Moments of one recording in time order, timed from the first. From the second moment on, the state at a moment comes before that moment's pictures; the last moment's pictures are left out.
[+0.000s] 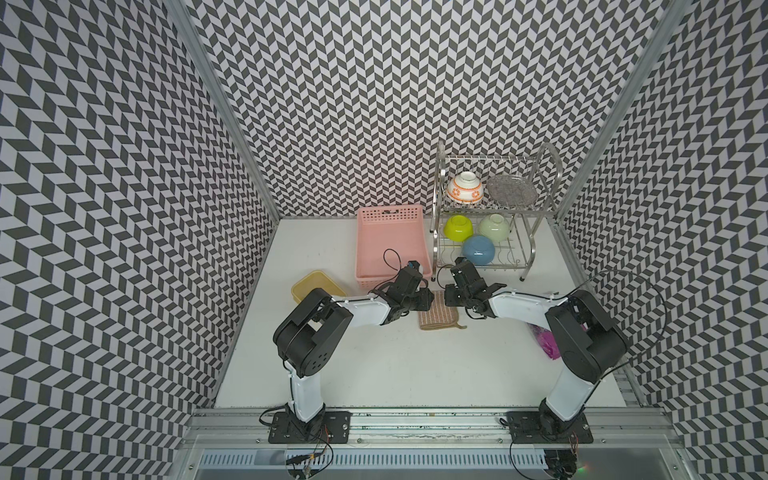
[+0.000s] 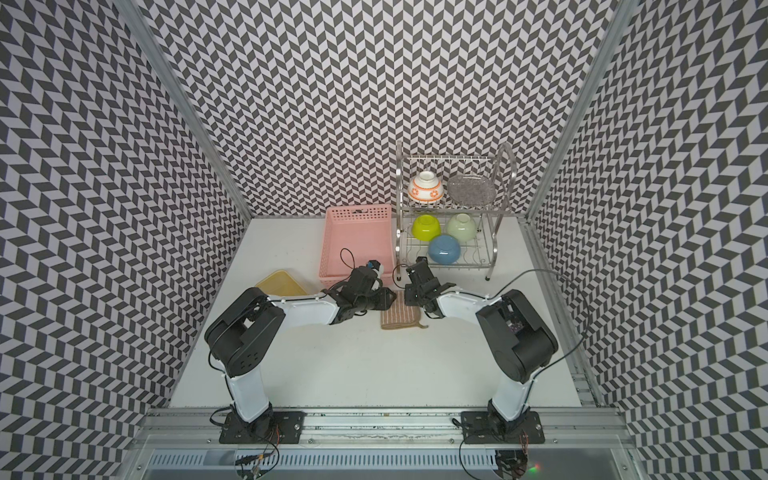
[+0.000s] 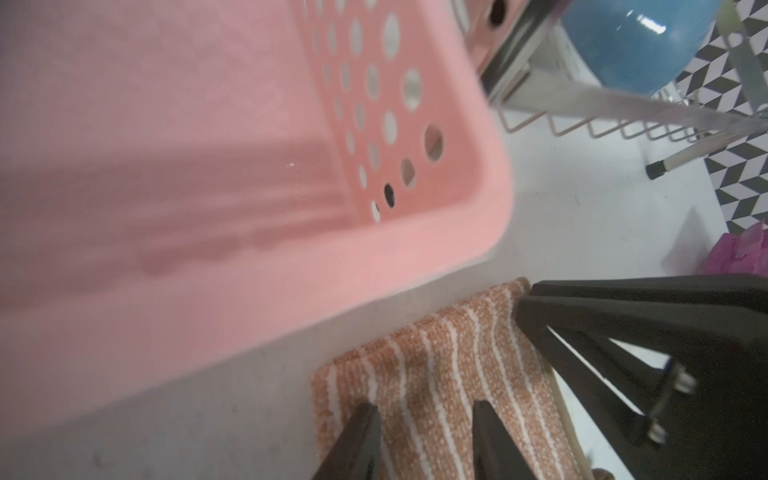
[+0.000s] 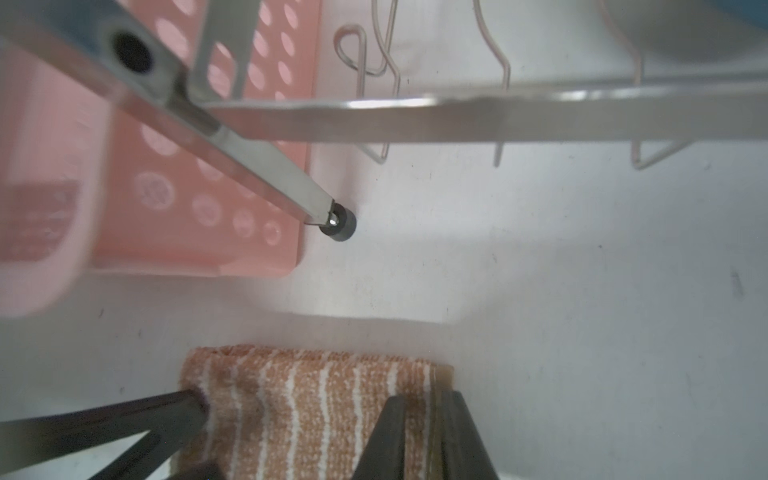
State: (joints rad) left arm -0.71 1.83 1.00 0.12 0.07 -0.57; right arm 0.55 1.74 0.95 -0.11 0.12 0.49
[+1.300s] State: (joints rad) left arm -0.45 0.75 0.39 0.12 -0.67 -0.49; right arm 0.48 1.04 0.58 0.05 0.69 0.42
